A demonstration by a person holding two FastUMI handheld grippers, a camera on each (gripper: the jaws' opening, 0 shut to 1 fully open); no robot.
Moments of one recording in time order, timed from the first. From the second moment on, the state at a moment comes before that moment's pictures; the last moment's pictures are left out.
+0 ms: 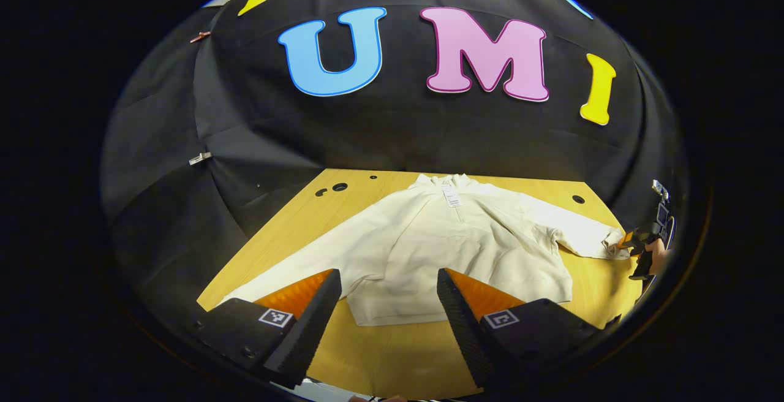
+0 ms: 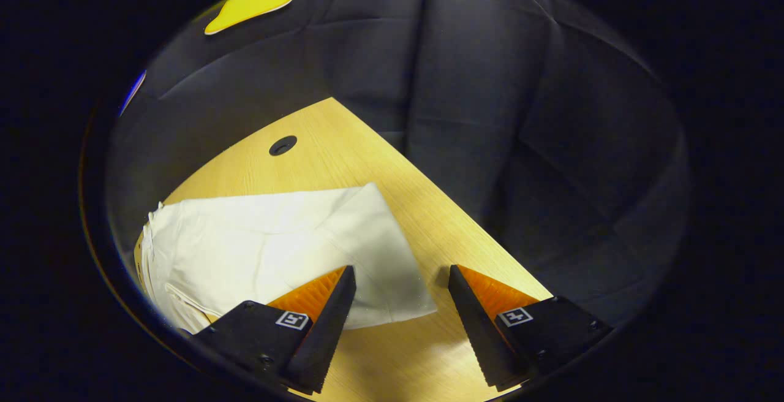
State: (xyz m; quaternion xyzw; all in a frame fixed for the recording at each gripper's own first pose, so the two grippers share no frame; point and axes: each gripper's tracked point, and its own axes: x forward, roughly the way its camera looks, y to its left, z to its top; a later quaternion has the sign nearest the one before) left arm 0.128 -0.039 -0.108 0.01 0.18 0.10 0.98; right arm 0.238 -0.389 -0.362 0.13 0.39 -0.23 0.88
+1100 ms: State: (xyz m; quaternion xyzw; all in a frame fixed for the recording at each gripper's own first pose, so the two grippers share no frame) left arm 0.121 -0.011 -0.109 -0.01 0.17 0.13 0.98; right arm 0.319 -0.303 -0.266 0.11 0.33 -0.15 0.92
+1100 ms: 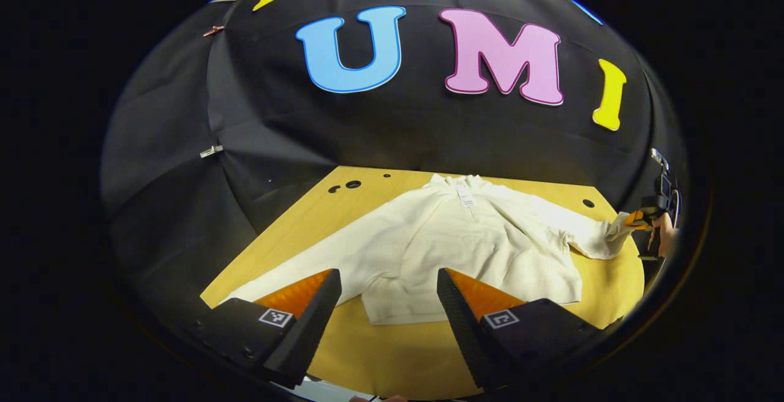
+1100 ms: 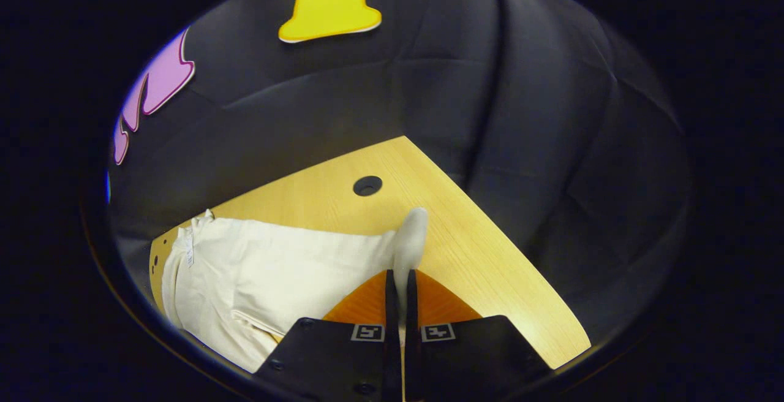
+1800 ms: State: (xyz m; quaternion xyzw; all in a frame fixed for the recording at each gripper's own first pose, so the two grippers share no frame) left arm 0.103 0.064 -0.112 -0.05 0.17 0.18 0.97; right arm 0.426 -0.098 -0.174 0.05 0.28 0.00 0.96
